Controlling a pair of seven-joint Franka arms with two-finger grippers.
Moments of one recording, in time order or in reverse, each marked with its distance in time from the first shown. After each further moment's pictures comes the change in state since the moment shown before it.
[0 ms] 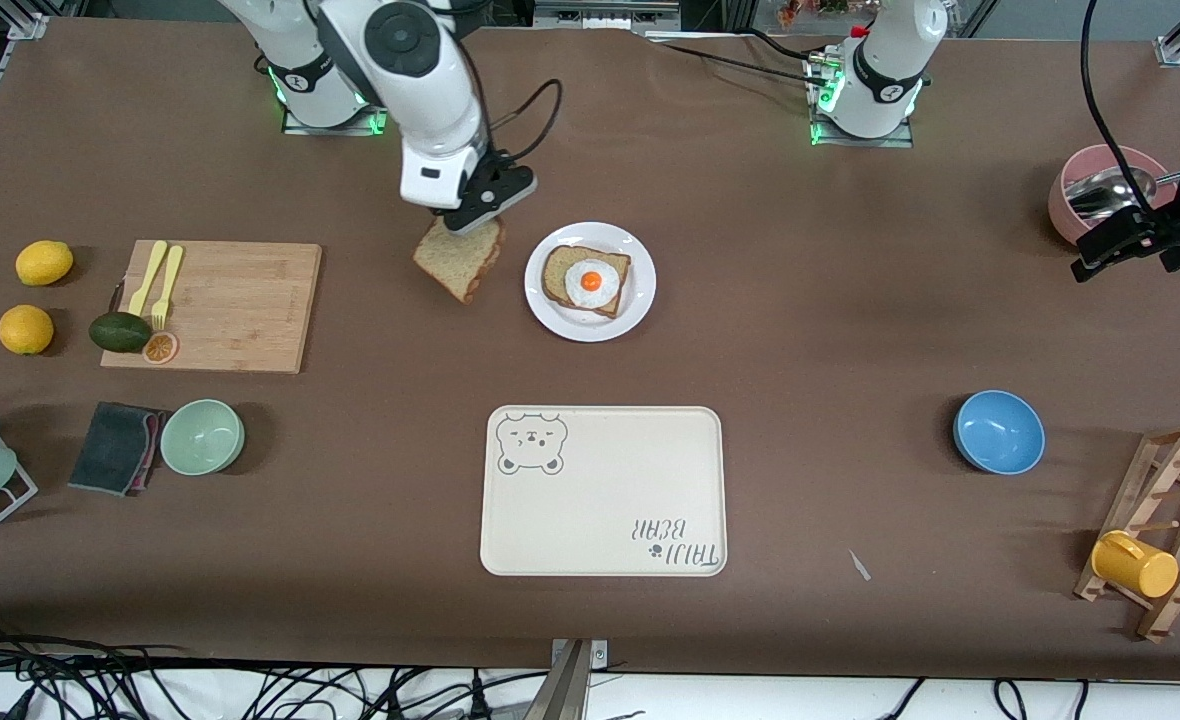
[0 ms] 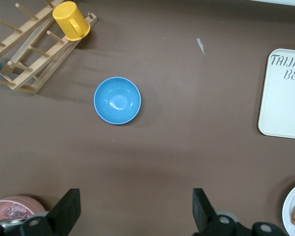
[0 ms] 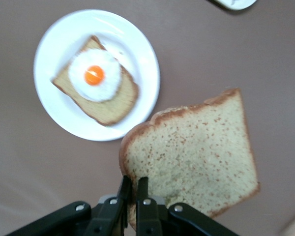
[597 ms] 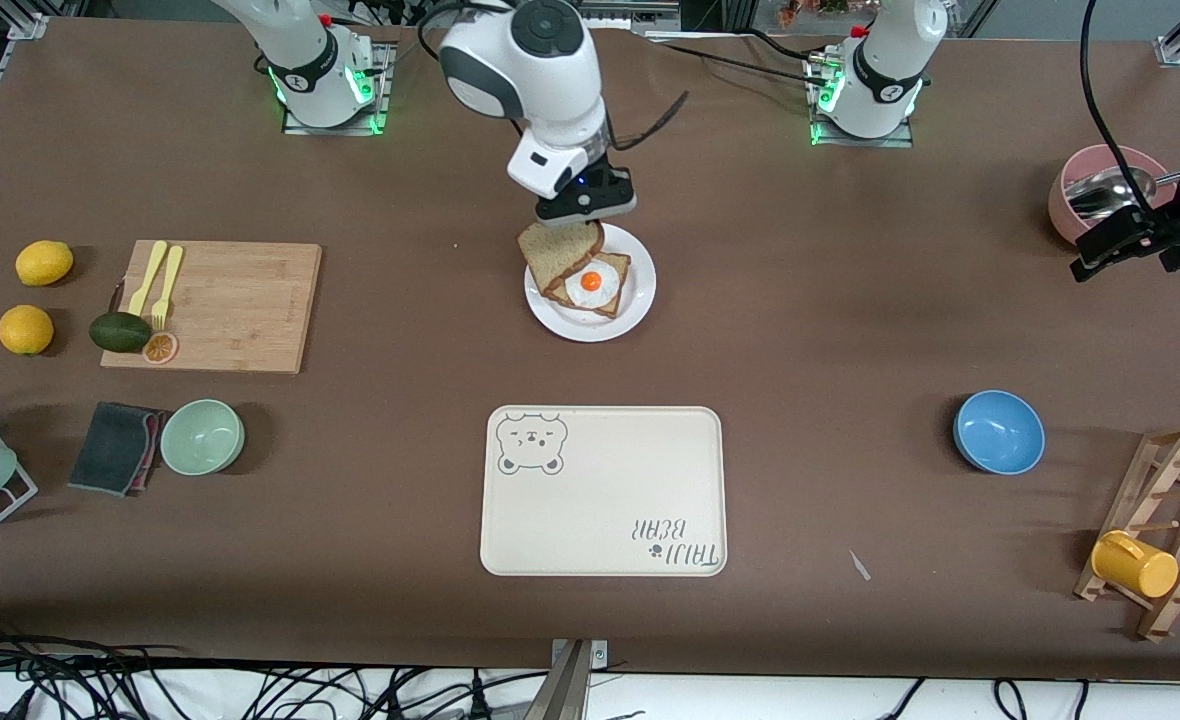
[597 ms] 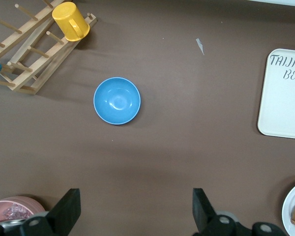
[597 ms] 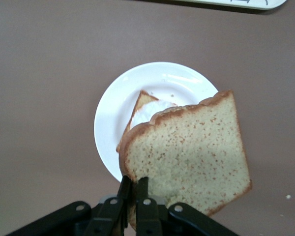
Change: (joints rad) left arm 0.000 0.000 -0.002 0.001 0.000 0.000 0.000; right arm 0.222 0.377 0.000 0.289 -0.384 0.088 0.778
